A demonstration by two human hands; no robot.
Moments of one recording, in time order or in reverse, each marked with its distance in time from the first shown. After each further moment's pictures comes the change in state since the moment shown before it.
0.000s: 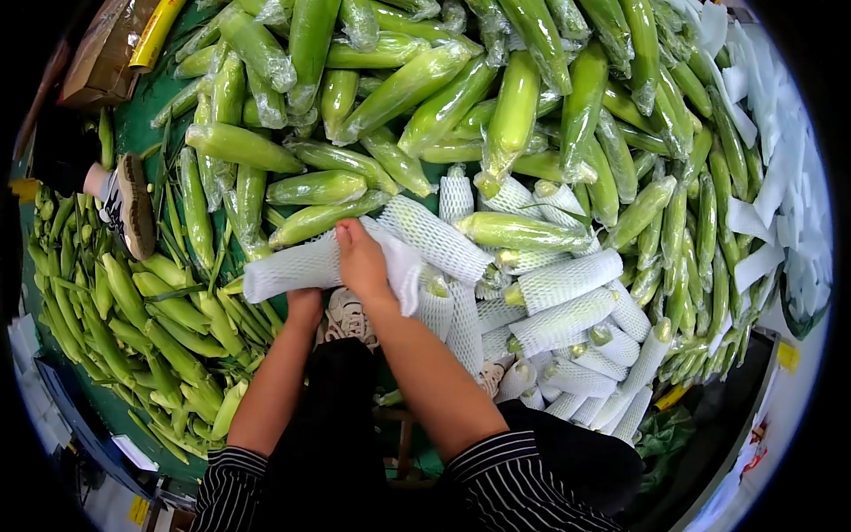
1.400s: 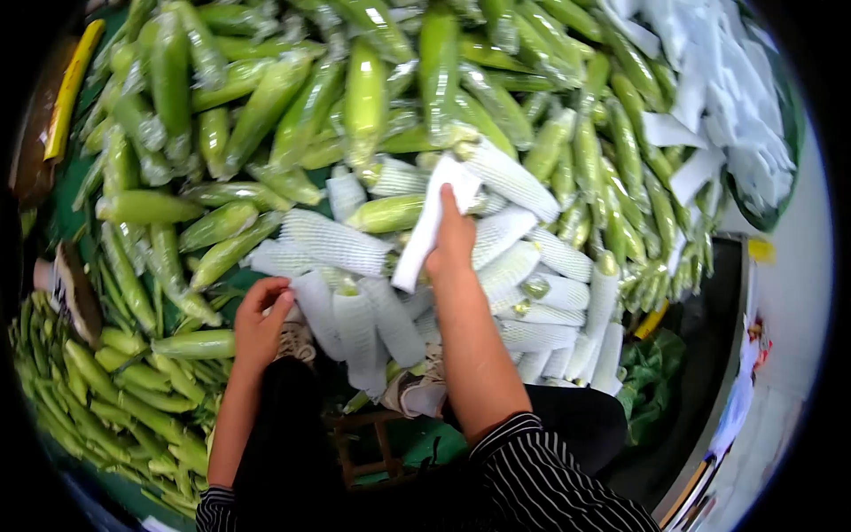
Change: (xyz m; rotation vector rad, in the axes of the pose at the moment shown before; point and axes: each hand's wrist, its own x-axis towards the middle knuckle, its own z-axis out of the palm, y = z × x) left_hand -0.049 0.162 0.085 0.314 -0.528 -0.005; right_hand -0.008 0.045 -0.271 0.989 0.699 0.375
